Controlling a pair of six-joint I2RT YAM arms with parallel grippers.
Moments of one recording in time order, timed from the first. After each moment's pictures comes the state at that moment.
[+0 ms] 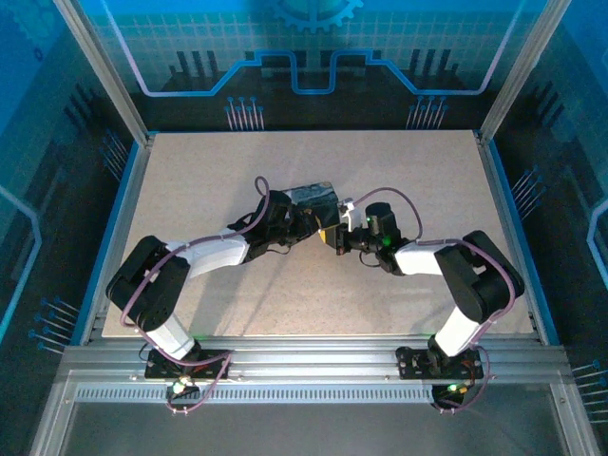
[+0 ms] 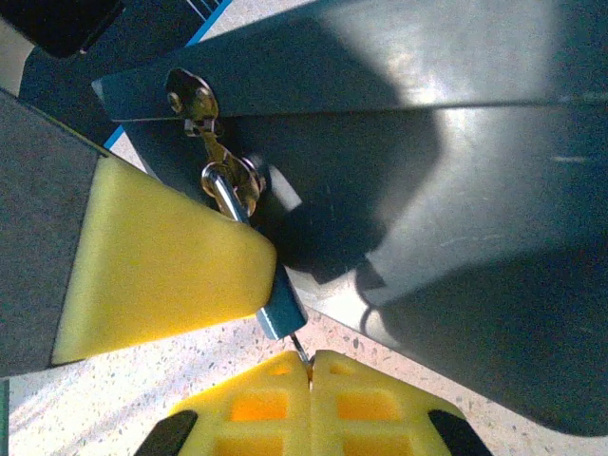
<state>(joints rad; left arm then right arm) -0.59 1.65 0.89 0.13 0.25 -1.01 0.47 1.68 0.64 0.56 -0.54 0.36</state>
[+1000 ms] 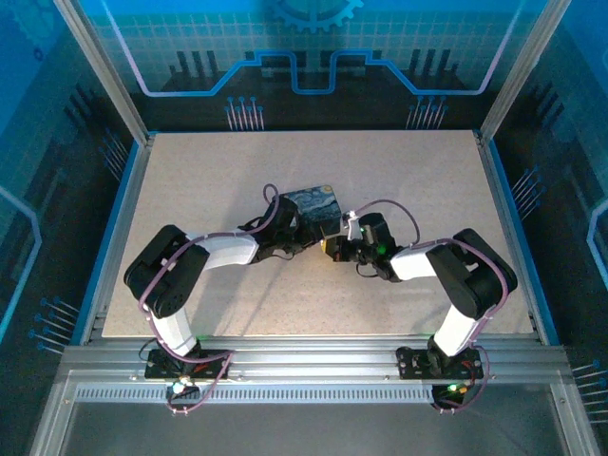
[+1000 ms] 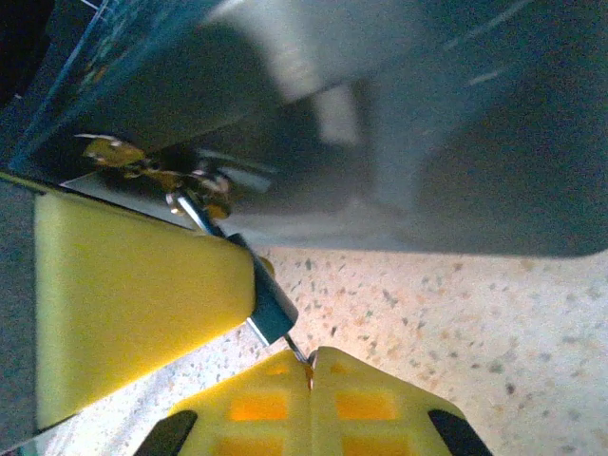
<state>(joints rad) -0.60 1.77 0.89 0.15 0.30 -1.03 0.53 1.71 0.59 0.52 -0.42 0.65</state>
